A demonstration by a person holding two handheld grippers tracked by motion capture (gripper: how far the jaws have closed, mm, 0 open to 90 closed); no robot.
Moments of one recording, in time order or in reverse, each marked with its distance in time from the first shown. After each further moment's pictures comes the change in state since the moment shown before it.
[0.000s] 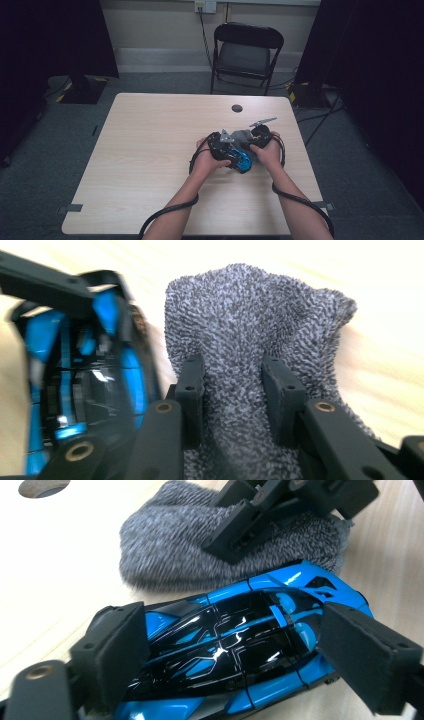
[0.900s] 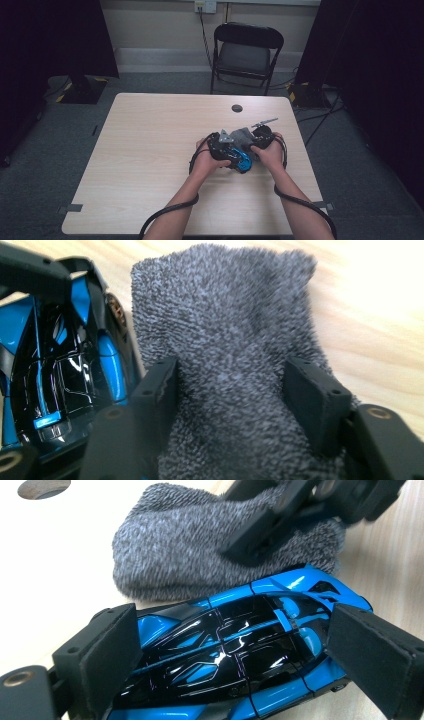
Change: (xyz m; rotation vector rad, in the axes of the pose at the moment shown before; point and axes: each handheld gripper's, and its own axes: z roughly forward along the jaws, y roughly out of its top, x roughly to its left) left arm 0.001 -0.004 0.004 -0.043 -0.016 -0.026; right arm -0.003 -0.007 -0.003 0.042 -0.081 0.044
